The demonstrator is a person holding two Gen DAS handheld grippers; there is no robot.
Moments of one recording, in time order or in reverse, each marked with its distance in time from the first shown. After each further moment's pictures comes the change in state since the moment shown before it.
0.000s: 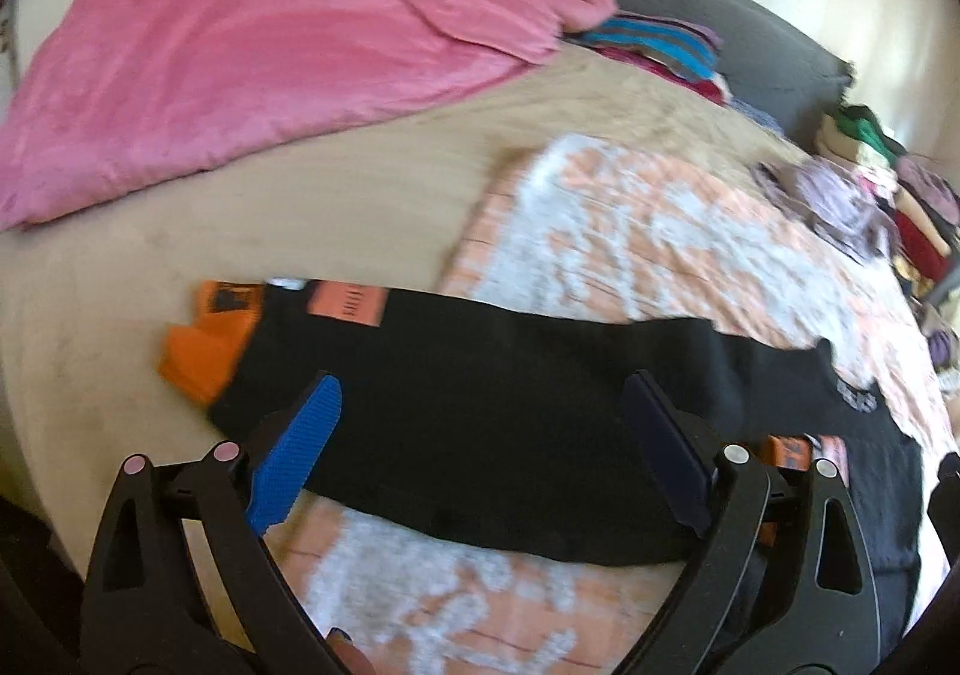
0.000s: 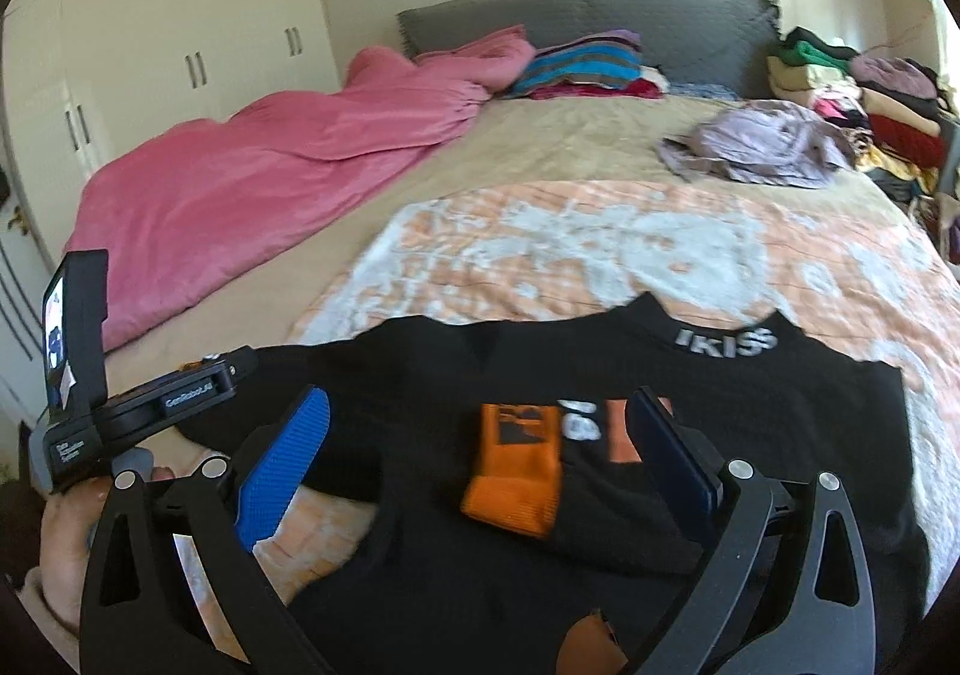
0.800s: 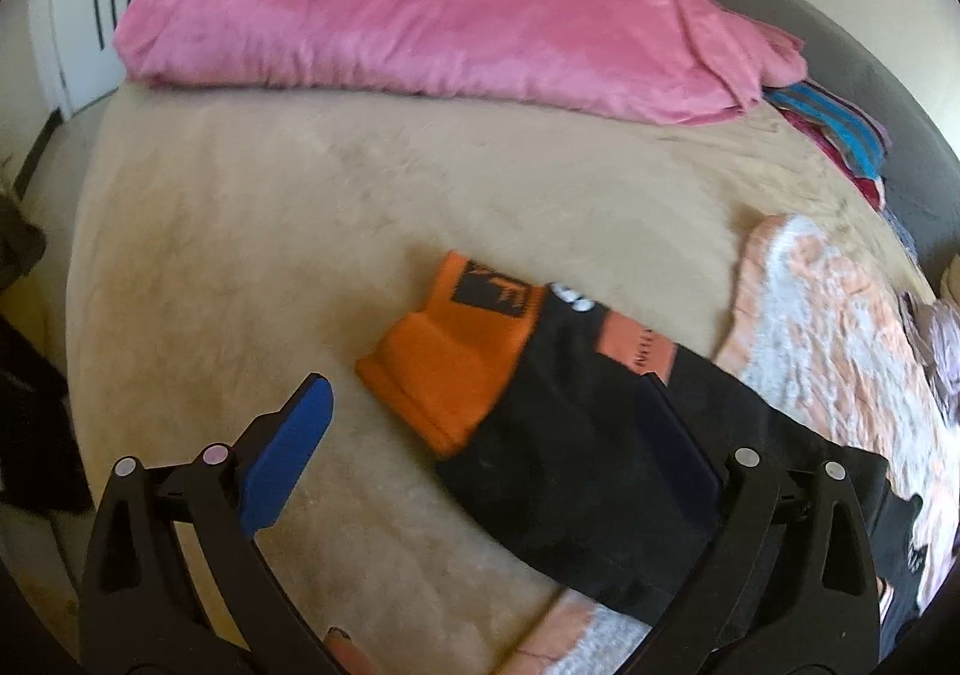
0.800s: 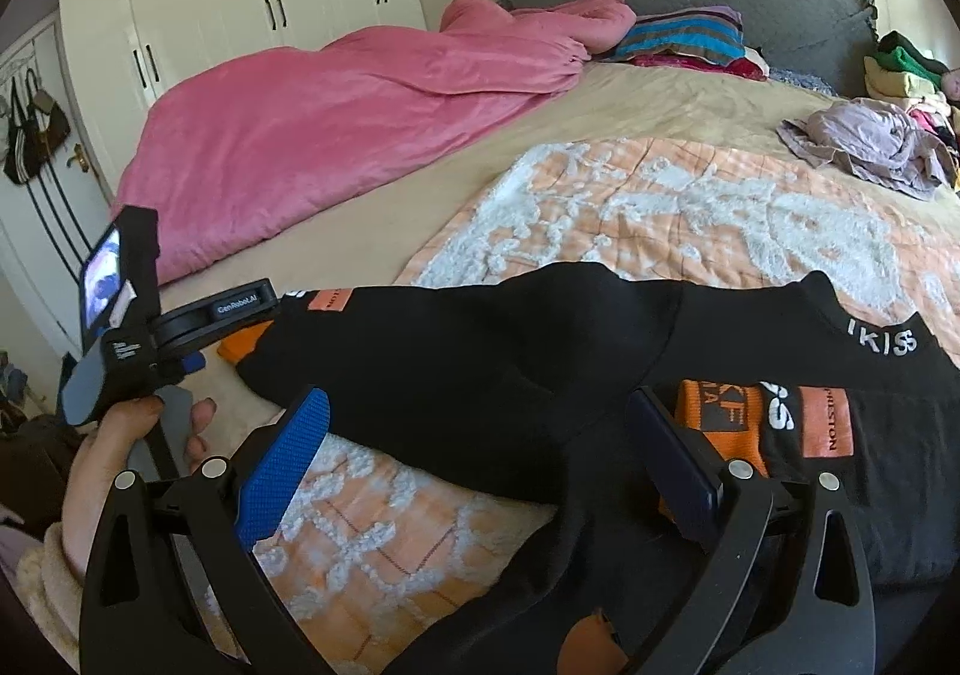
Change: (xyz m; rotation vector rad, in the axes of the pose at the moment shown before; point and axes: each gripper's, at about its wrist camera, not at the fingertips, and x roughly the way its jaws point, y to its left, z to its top) left arm 0.033 0.117 0.004 -0.351 0.051 0.246; right arm 0.051 0.074 -0.020 -0.097 0.096 0.171
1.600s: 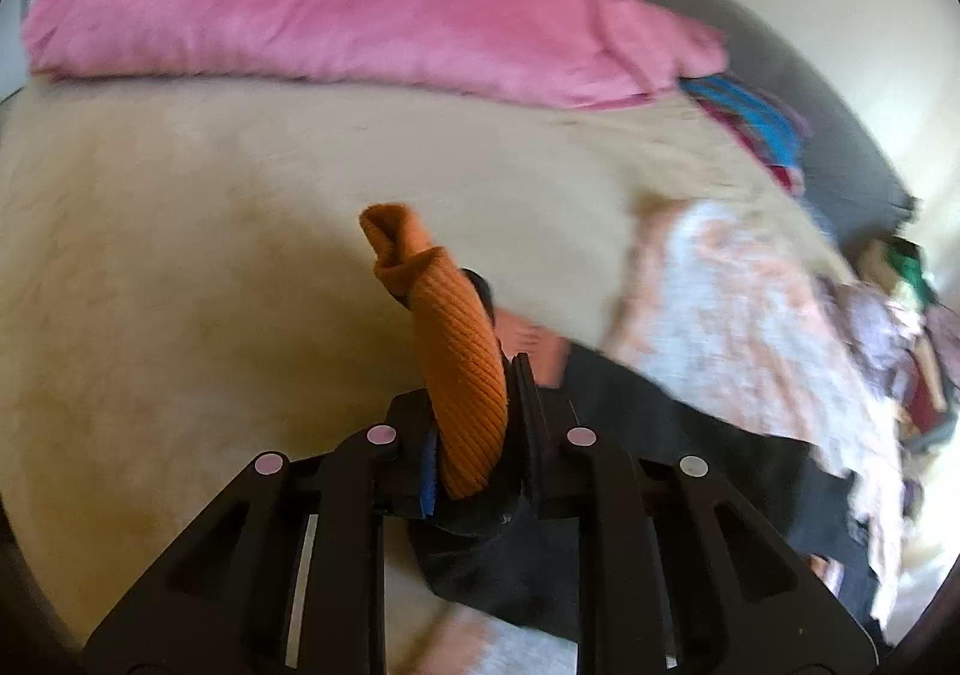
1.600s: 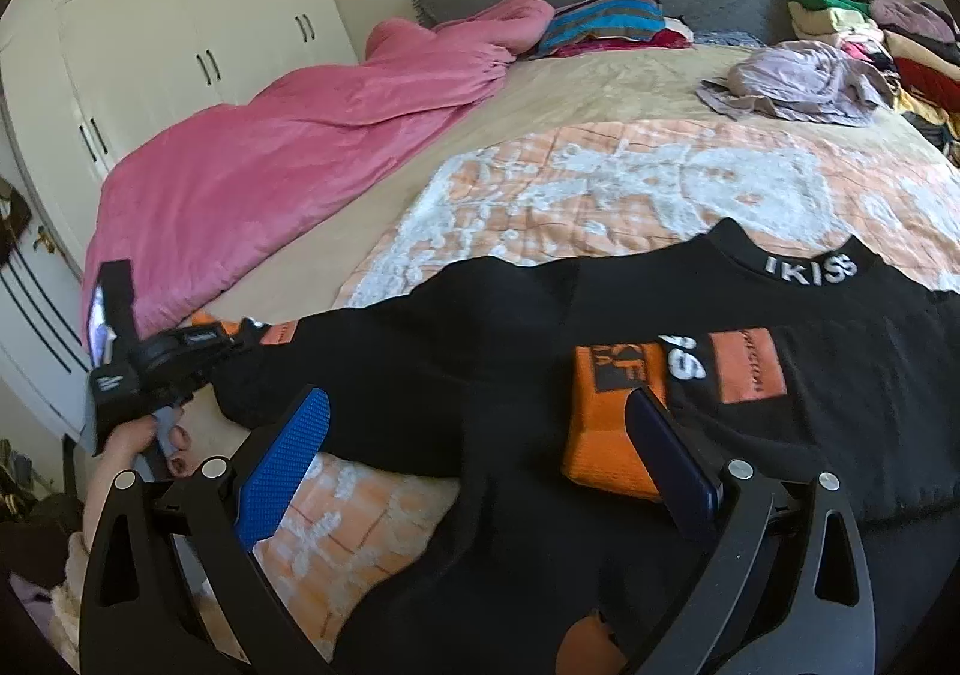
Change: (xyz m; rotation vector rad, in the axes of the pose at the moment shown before) left arm -0.002 -0.025 0.001 0.055 0.017 -0.297; right arm -0.035 -0.048 -0.015 0.186 -0.038 -0.068
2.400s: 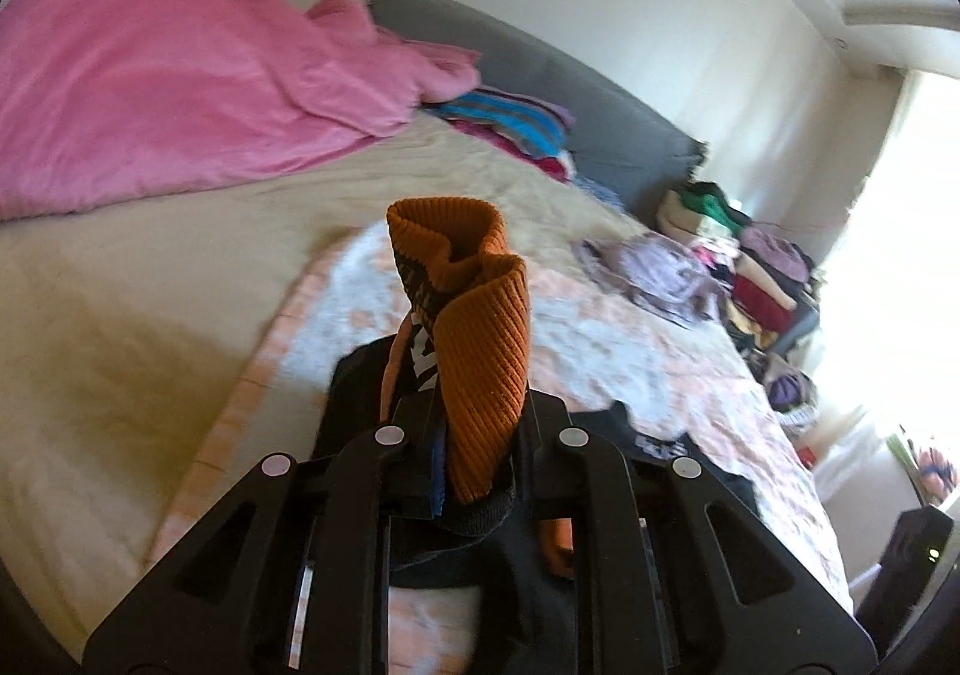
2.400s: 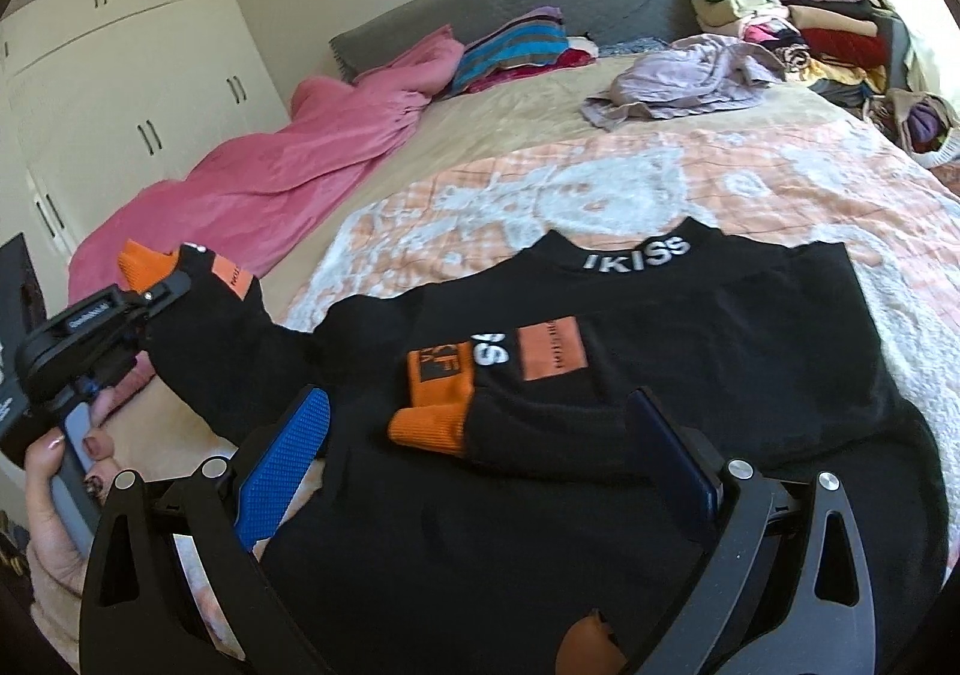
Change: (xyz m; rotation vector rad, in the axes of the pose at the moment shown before) left arm -0.084 -0.122 -0.040 0.282 -0.104 -0.438; right arm -0.082 -0.079 -0.018 0.143 -0.095 -0.111
